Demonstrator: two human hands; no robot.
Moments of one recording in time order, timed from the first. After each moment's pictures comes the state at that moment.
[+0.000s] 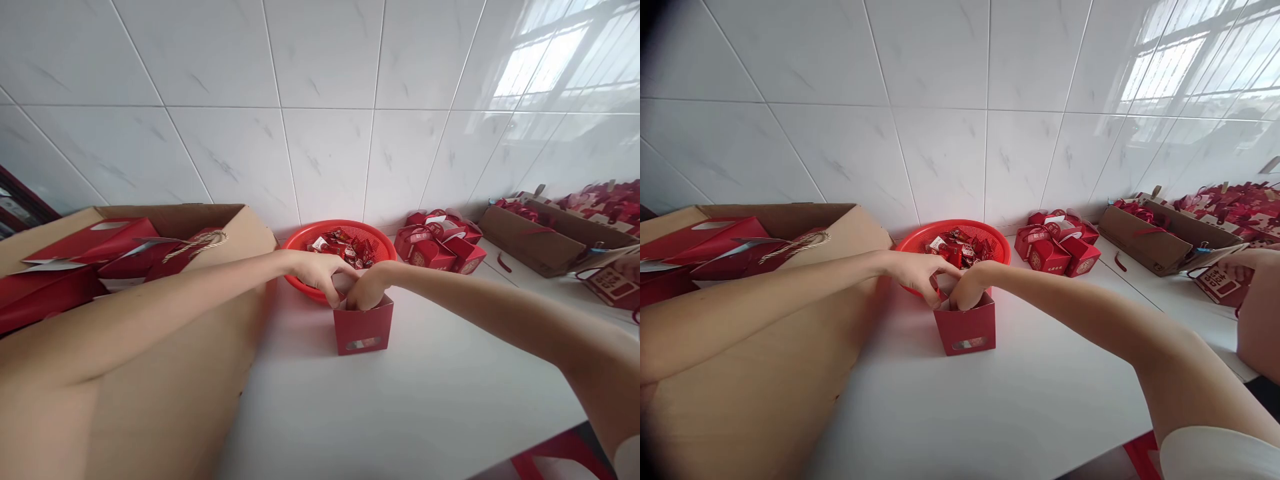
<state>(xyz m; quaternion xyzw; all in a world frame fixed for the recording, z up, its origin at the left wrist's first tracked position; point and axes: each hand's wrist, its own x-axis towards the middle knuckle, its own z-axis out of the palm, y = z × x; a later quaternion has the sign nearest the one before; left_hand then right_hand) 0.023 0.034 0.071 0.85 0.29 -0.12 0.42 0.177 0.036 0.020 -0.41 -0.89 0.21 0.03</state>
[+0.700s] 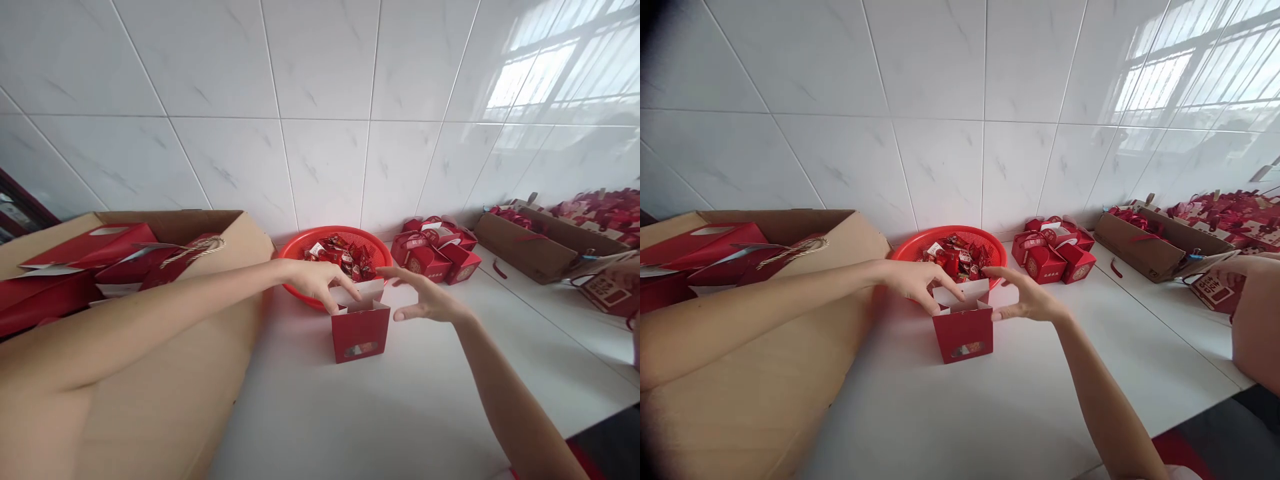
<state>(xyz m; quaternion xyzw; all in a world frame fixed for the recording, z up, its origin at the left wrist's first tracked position) 0.025 0.028 0.074 0.88 0.30 -0.14 0.34 0.295 -0.016 -0.006 -0.37 -0.82 0.31 0.31</state>
